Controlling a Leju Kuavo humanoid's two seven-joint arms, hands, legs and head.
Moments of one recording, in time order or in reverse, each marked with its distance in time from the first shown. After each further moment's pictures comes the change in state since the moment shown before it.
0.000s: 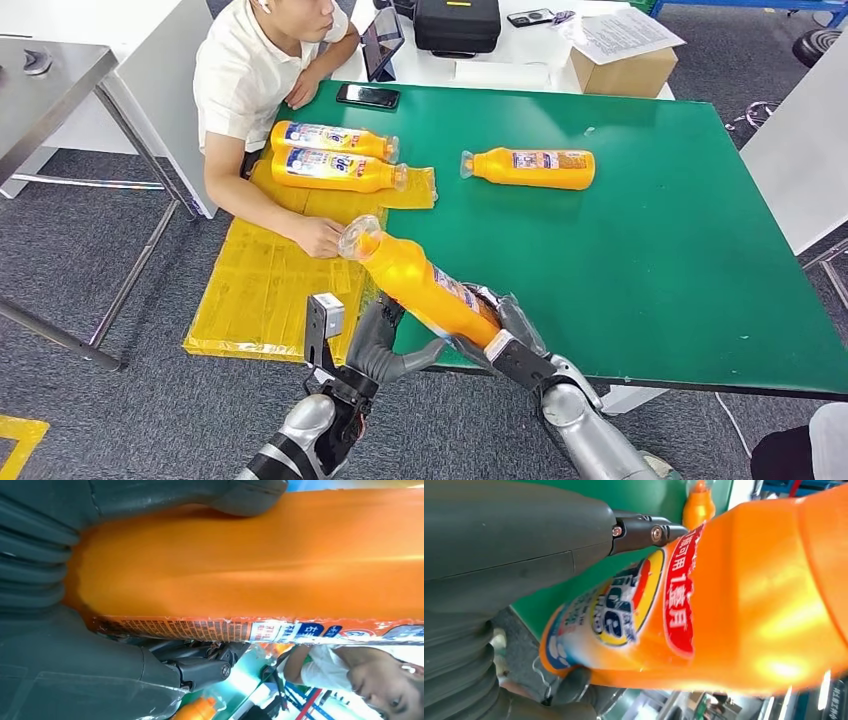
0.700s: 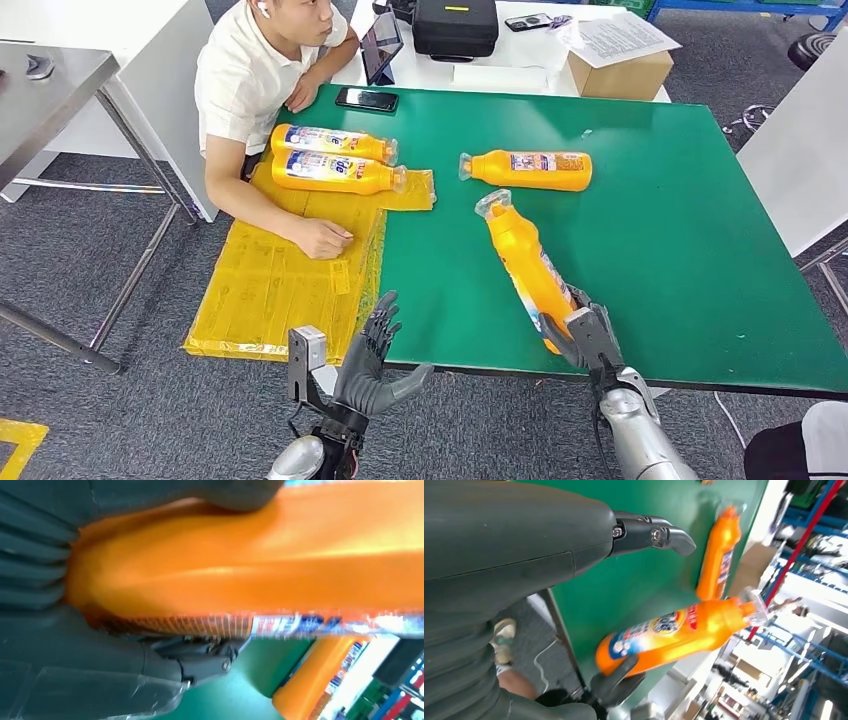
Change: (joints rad) left arm 0.174 0.051 -0.052 -0.194 0.079 0.175 0.024; right arm -0.042 -0.022 -0.422 0.338 0.050 -0.092 -0.002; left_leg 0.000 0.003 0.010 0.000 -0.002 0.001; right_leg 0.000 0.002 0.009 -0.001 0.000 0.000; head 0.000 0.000
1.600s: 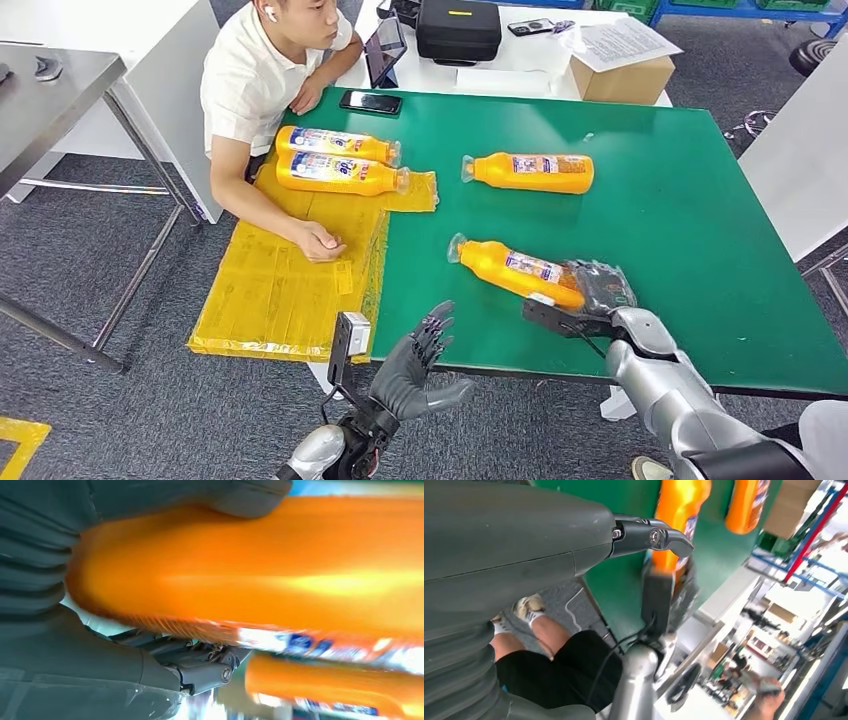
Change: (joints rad) left arm -0.075 -0.036 -0.085 0.066 0.106 -0.155 0.156; right arm -0.284 -0.075 0.259 0.331 0.672 -0.152 0.320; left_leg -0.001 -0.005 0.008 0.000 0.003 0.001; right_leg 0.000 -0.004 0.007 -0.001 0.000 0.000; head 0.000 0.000
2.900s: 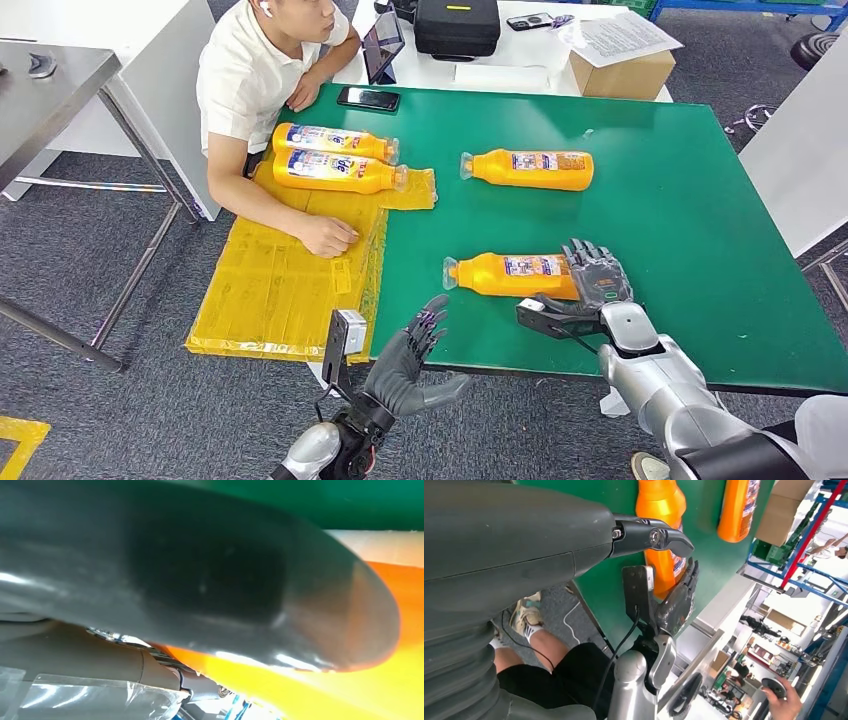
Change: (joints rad) left arm 0.015 -0.001 0.032 -0.043 -0.070 0.003 0.021; right arm -0.056 0.004 0.127 -0.031 0.347 -0.058 0.303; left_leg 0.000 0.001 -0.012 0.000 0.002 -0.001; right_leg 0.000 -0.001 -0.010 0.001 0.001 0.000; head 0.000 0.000
